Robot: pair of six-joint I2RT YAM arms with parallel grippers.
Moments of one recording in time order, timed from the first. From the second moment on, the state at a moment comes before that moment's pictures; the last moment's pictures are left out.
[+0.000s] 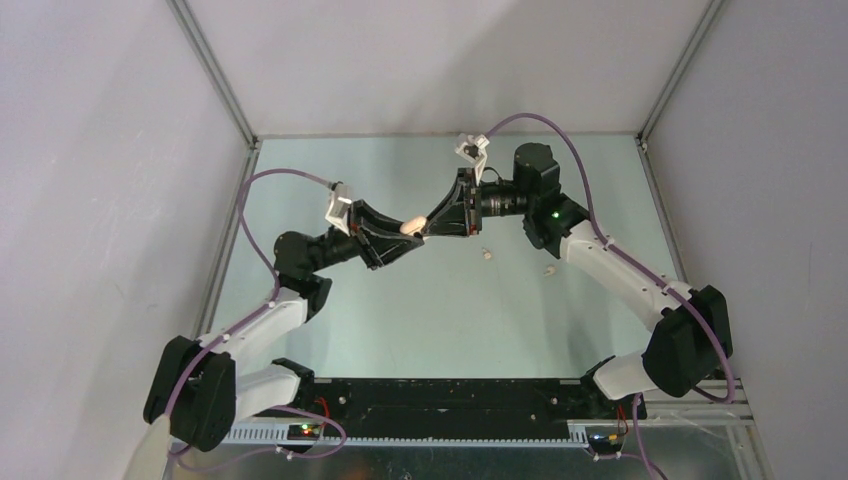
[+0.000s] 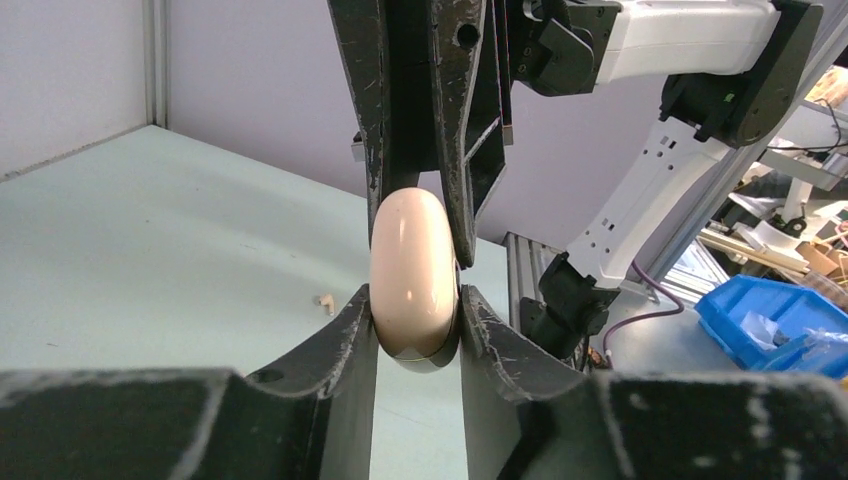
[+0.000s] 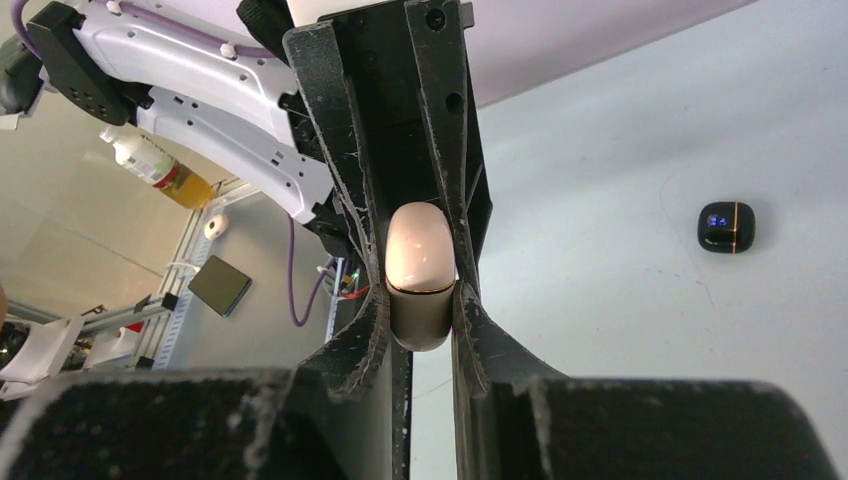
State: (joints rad) left arm -0.39 1.13 0.52 1.08 0.90 -0.69; right arm 0.58 1.43 1.21 0.14 -1.03 0.36
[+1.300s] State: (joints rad) left arm -0.56 1.11 0.79 -0.16 0.95 0.35; right arm 0.72 1.43 1.31 -0.67 -0.81 -0.51
